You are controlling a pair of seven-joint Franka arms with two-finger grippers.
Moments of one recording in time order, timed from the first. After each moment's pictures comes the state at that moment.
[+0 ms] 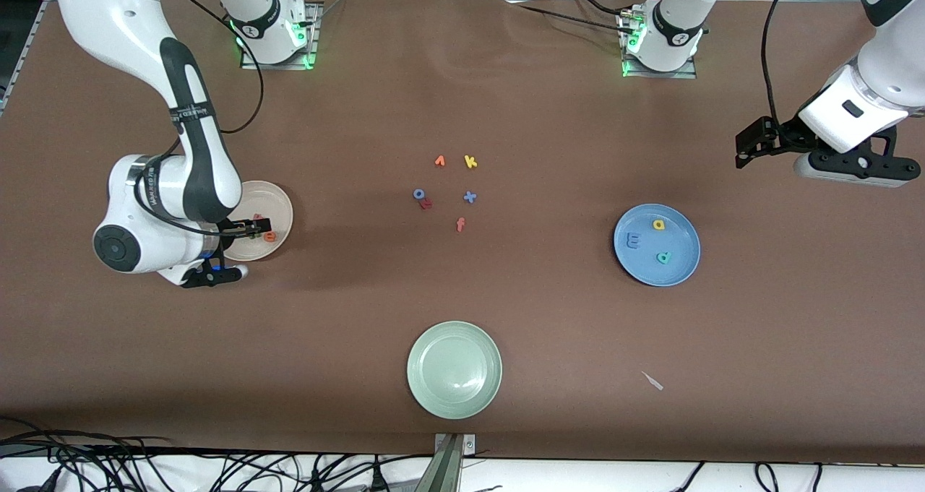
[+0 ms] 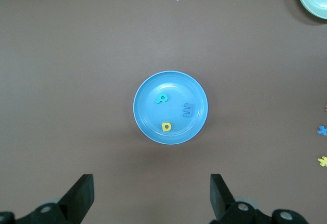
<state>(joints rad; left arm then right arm) 0.02 -0.03 -0.10 -1.74 -0.02 1.71 0.02 0.30 0.57 -0.25 -1.64 0.21 1.80 -0.19</state>
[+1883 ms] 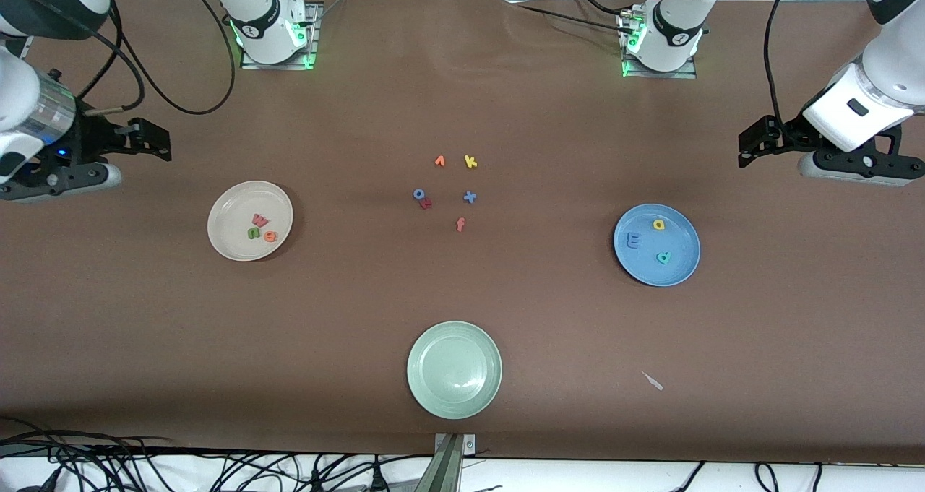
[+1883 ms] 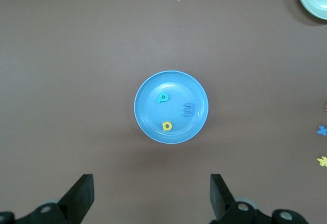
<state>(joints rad) 0.02 -0.03 -0.10 -1.73 -0.02 1.70 0.02 0.24 0.10 -0.18 -1.54 -0.03 1.51 -0.15</state>
